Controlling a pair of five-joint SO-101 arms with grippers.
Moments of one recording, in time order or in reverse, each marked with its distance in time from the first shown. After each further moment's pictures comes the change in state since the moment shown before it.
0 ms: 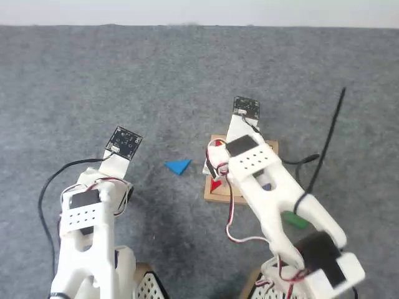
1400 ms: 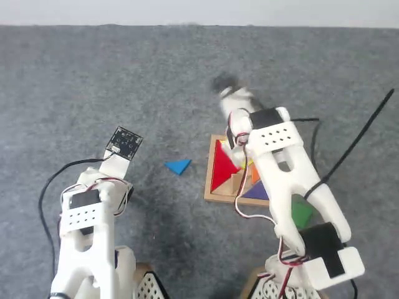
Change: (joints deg) left arm 0.0 0.0 0.0 0.0 -0.4; right arm 9.7 2.1 -14.8 15.0 69.4
